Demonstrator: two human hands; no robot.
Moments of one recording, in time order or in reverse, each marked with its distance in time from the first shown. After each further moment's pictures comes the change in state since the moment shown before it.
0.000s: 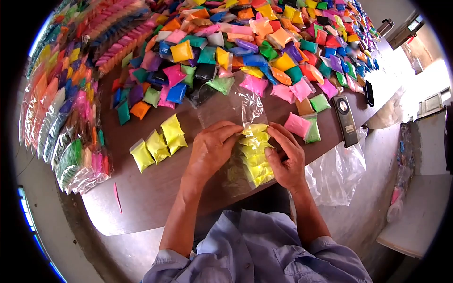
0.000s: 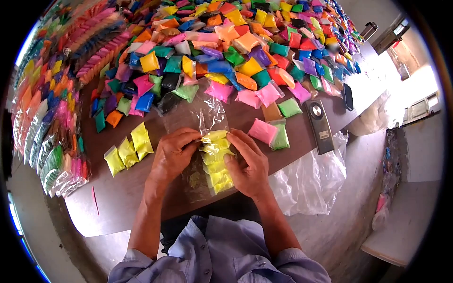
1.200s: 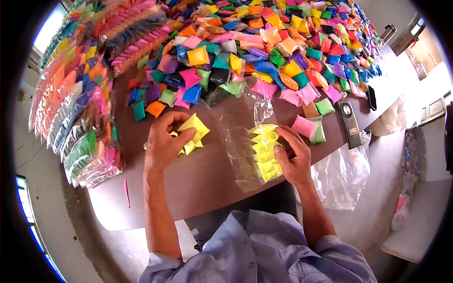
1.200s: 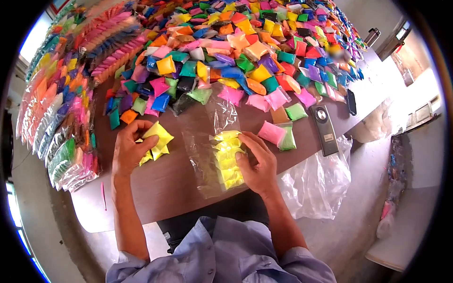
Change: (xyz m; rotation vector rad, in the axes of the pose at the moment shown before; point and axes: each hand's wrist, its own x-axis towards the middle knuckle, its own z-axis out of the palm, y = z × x) left_hand -0.014 -0.008 -0.129 -0.186 0.076 -0.439; right_hand -0.002 -0.006 0.001 0.002 0.012 0.056
